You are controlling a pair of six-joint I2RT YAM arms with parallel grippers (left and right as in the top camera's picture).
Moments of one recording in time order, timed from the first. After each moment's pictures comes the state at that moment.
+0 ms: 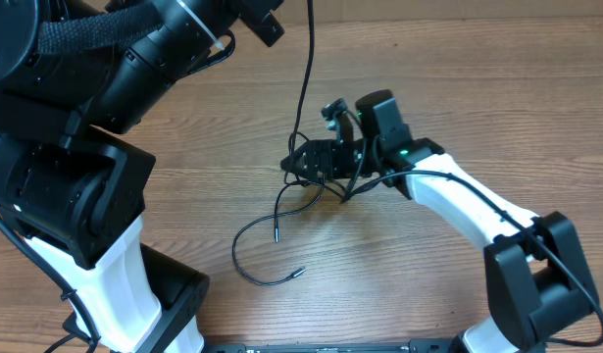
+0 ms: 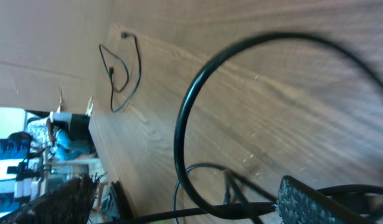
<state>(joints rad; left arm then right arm) -0.48 1.90 3.11 -0.82 0.39 -0.60 0.46 1.76 1.12 -0.21 -0.77 0.47</state>
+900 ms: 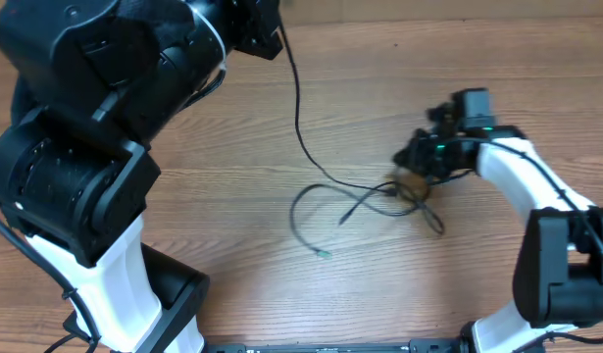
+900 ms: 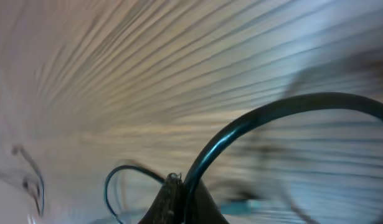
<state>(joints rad) -0.48 1.90 3.11 -1.25 0.07 -0.41 -0.01 1.77 1.12 -0.59 -0.54 0.43</state>
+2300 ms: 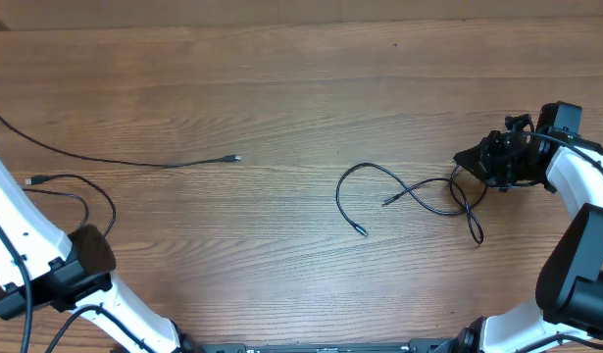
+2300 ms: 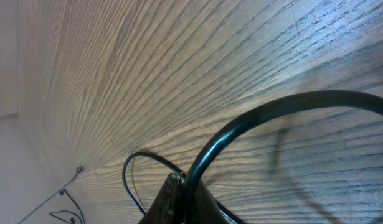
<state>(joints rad) 0.50 2.03 2.77 -1.05 -0.58 -0.42 -0.34 1.77 1.12 -0.66 -0.65 0.36</state>
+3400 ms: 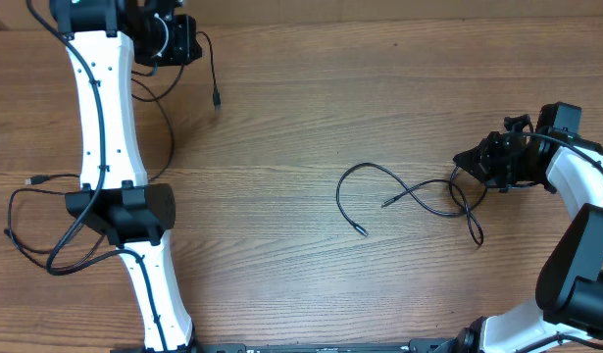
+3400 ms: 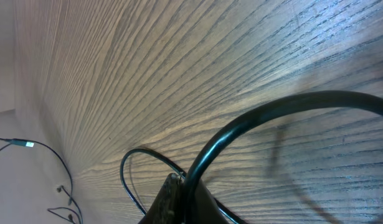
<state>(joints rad) 0.05 2.33 2.76 -1.57 0.39 0.03 -0.34 1.77 1.12 -0.68 -0.65 0.34</state>
